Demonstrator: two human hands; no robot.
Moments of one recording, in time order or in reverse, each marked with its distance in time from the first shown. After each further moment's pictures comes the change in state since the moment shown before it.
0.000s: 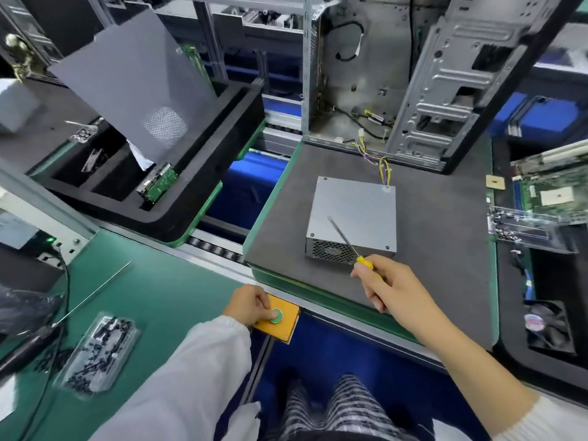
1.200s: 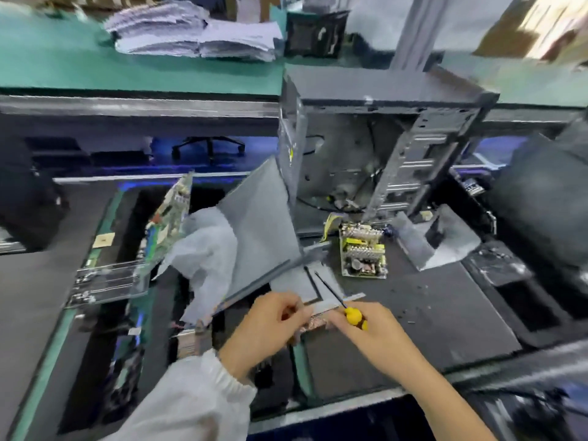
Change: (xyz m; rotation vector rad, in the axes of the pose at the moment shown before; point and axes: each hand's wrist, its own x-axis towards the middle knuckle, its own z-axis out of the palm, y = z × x) left_hand -0.124 0.499 0.301 -0.008 -0.420 0.784; right_hand -0.230 0.134 -0.396 -0.255 0.488 0.242
